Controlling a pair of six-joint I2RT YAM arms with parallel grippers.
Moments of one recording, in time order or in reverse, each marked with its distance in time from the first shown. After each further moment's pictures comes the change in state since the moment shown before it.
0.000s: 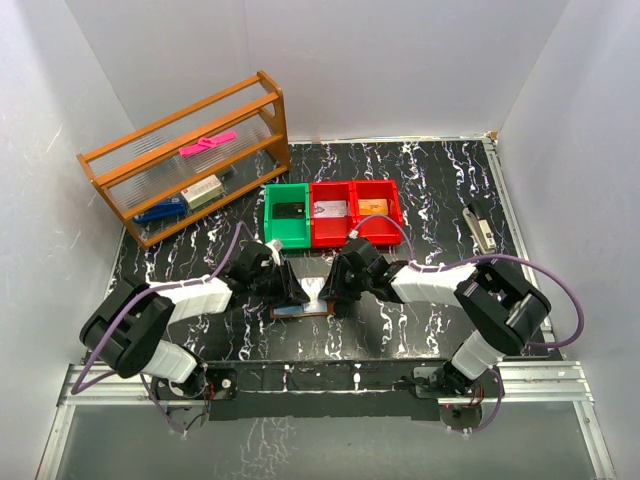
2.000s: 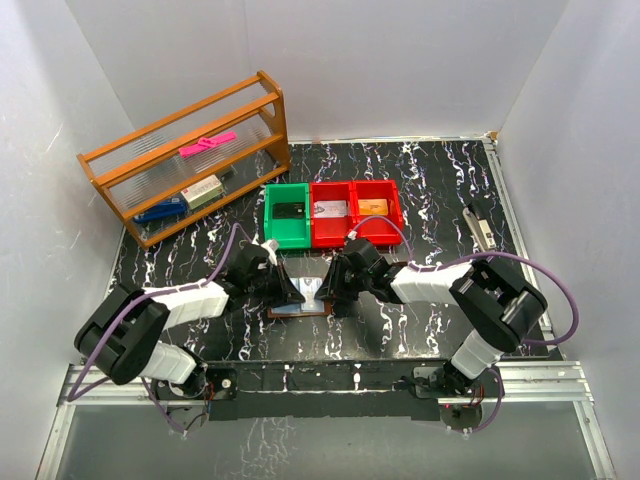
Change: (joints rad) left arm 0.001 -0.037 -0.043 0.063 -0.013 -0.047; right arm -0.011 0.023 -0.029 0.100 -0.061 0.023
